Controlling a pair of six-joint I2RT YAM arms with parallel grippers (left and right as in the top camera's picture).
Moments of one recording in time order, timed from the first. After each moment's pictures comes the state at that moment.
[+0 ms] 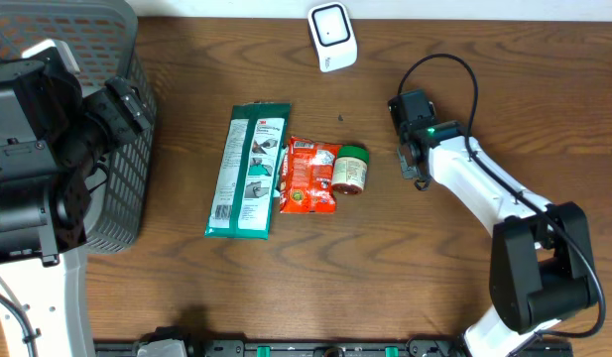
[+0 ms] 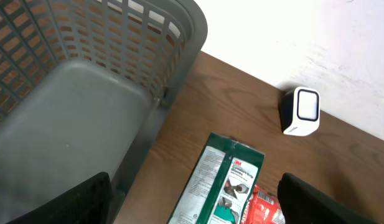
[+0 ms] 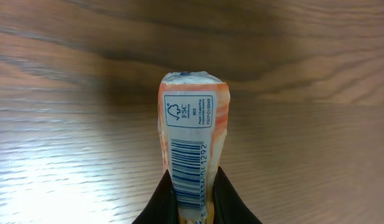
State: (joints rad) left arm 0.16 1.21 1.59 -1.03 0.08 -0.33; right arm 0.31 1.82 1.19 -0.69 0.48 0.10
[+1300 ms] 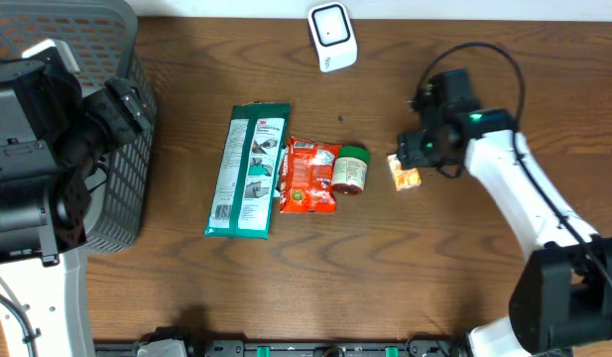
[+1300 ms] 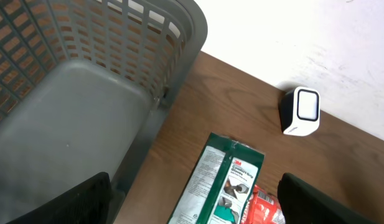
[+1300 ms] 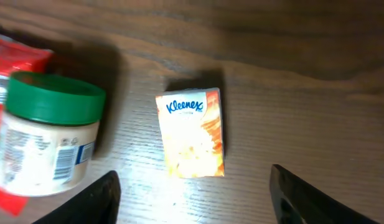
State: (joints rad) left arm 0.16 1.21 1.59 -1.03 0.08 -0.33; right arm 0.18 1.70 1.28 -0.82 -0.08 0.07
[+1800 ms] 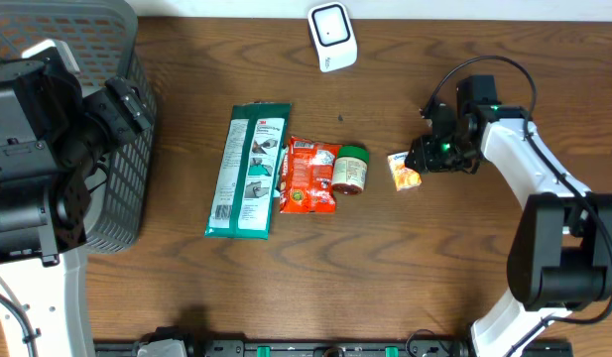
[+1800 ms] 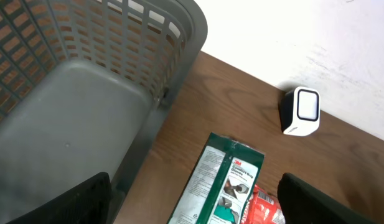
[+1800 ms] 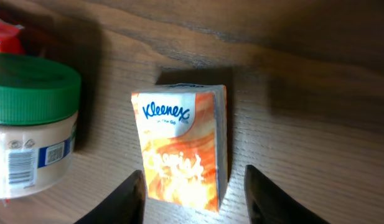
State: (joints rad) left arm 0.16 1.21 1.59 -1.03 0.08 -0.33; right arm 0.03 1.88 1.28 -0.80 -0.34 -0.08
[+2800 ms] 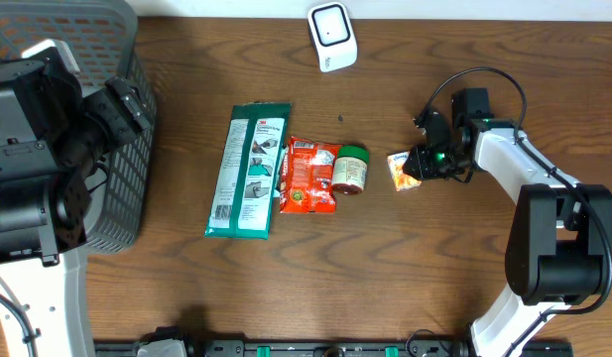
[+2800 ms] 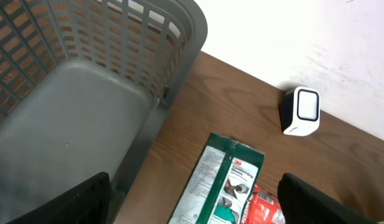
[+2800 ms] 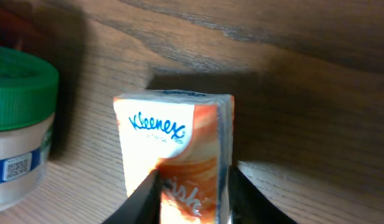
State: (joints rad) left arm 0.16 1.21 1.59 -1.03 0.08 -0.33; right arm 0.02 1.91 1.18 -0.65 -0.37 -0.12
